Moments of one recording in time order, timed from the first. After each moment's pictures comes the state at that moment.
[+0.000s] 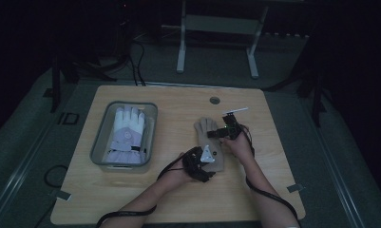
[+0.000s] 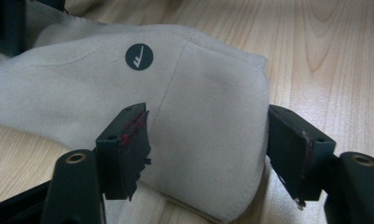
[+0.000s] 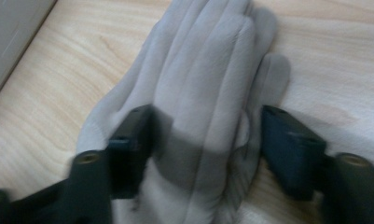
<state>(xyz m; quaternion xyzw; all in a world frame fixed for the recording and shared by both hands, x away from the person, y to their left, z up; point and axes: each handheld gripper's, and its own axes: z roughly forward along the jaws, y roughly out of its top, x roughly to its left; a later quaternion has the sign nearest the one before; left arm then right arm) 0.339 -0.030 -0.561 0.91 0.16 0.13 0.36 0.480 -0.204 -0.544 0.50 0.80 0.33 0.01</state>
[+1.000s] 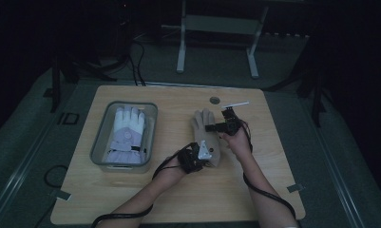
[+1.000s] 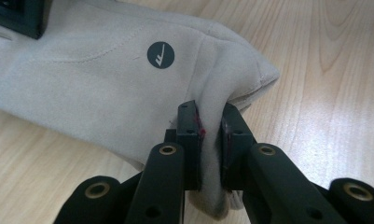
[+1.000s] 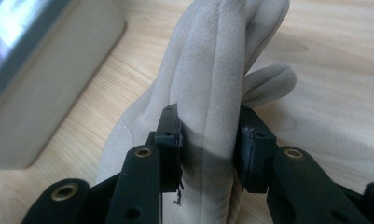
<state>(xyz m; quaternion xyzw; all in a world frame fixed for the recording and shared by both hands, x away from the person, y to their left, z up) 0.333 -0.014 -0.529 0.91 0.18 0.17 0.34 0.469 -0.190 -0.505 0.47 0.79 0.38 0.00</state>
